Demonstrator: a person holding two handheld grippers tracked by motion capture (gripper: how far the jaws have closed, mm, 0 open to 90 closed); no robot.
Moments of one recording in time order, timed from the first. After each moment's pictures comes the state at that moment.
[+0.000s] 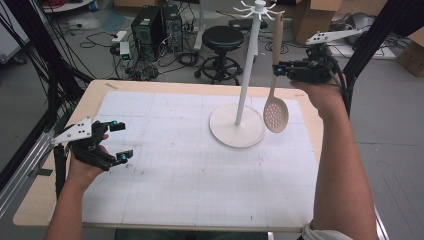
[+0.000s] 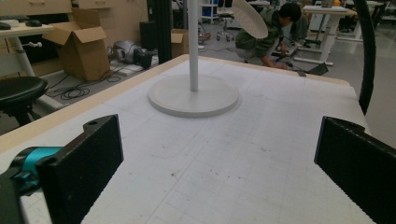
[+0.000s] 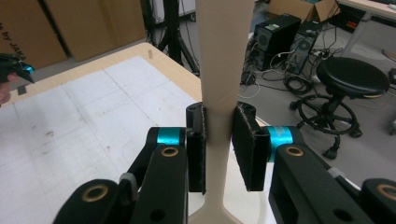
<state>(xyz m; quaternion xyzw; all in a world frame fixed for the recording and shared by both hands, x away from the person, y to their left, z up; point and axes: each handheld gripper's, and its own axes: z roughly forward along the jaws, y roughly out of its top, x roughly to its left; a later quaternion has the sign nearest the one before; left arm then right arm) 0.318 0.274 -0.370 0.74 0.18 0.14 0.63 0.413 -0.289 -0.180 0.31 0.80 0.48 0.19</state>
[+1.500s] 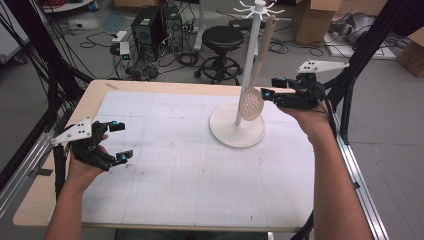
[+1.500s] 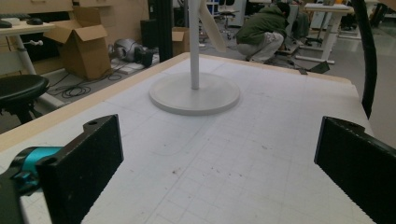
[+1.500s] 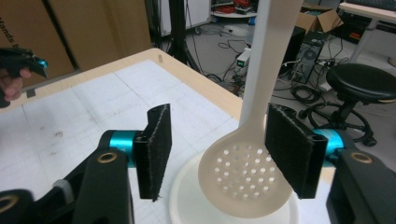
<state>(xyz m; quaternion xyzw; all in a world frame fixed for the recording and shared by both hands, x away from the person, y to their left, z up) 0.318 0.275 -0.371 0.74 0.18 0.14 0.63 0.378 -0.276 -0.231 0.30 0.78 0.51 0.20</state>
